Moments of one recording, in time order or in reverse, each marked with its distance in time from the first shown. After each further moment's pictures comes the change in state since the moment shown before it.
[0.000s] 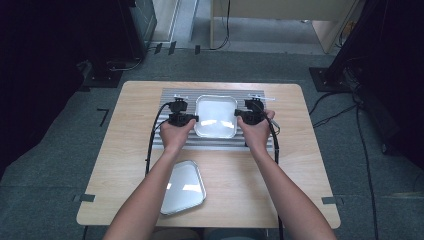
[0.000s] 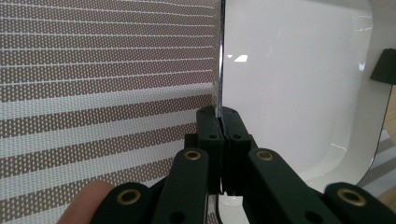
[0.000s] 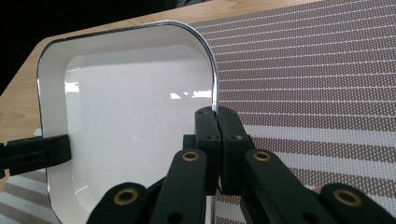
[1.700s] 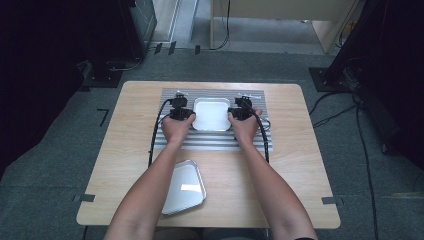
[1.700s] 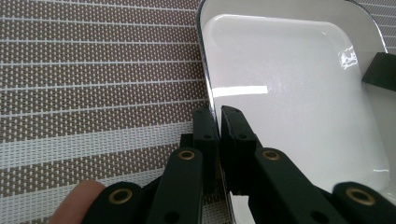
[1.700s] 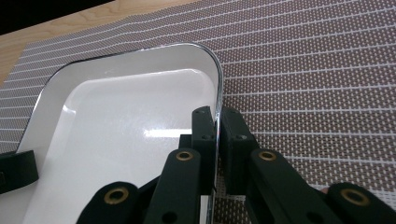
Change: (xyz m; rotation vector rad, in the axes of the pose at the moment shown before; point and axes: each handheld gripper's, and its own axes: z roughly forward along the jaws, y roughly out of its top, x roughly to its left) left arm 0.029 0.016 0.045 0.048 0.122 -0.035; right arm -0.009 -0.002 0.085 0.010 -0.061 0.038
